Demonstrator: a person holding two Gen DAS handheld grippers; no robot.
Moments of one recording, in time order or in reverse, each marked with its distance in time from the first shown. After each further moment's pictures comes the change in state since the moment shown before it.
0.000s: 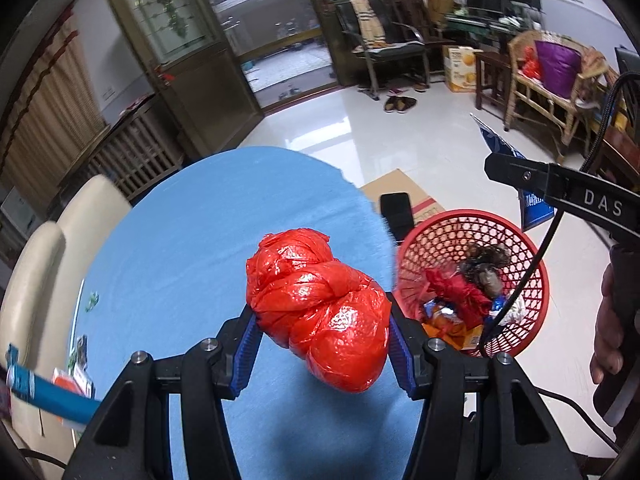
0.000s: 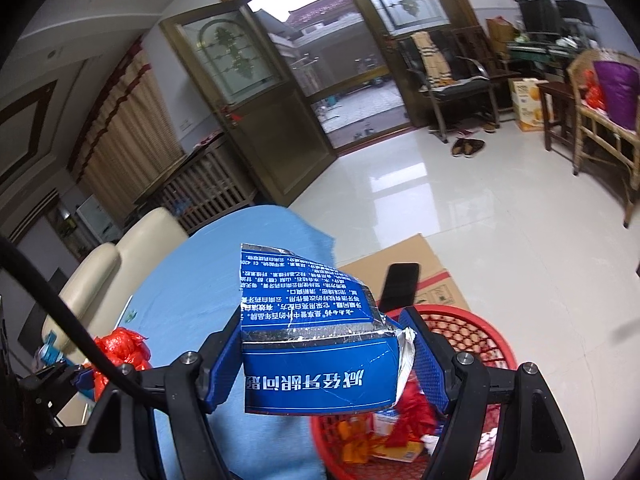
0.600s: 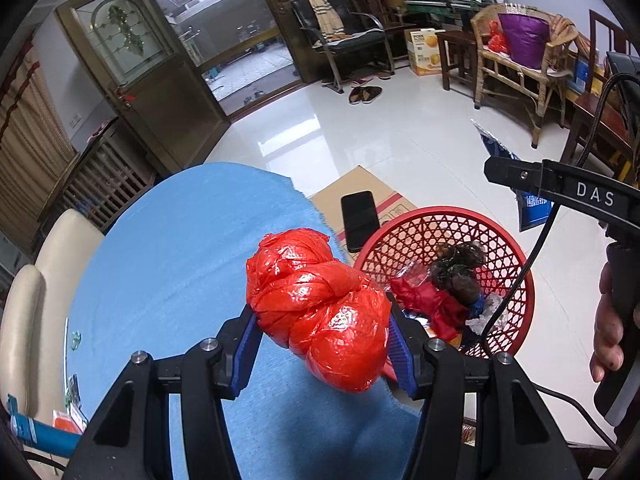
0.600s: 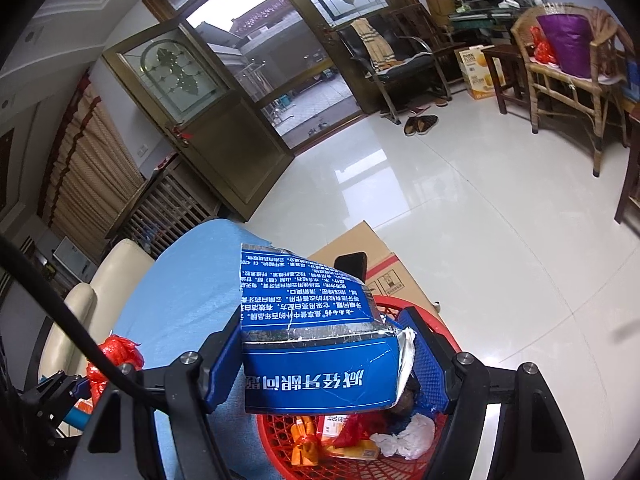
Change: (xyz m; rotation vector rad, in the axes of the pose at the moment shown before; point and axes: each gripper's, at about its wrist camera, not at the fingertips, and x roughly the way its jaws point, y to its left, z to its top) left arm 0.026 -0.054 0.029 0.120 0.015 -0.054; right arm 0.001 -0.079 0.006 0.172 0.016 -0.080
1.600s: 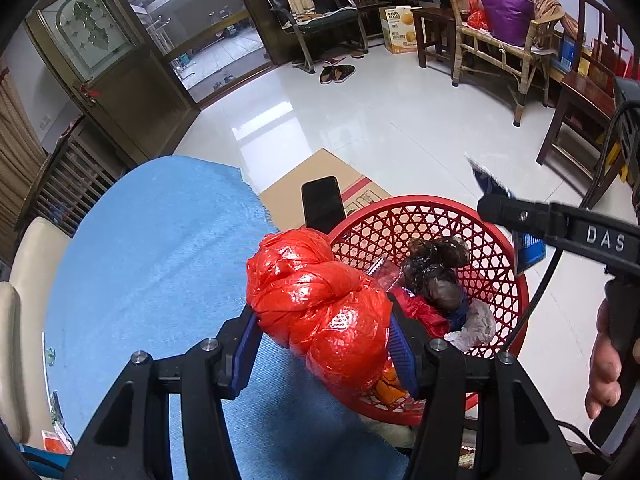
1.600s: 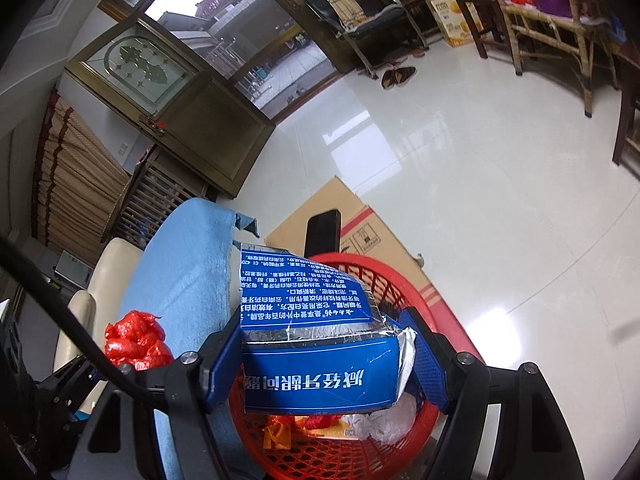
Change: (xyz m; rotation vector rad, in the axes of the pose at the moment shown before) left arm 0.053 -0.037 0.019 0.041 0.076 -0.079; right arm 0.033 -0.048 -0.015 0.130 0.150 0.005
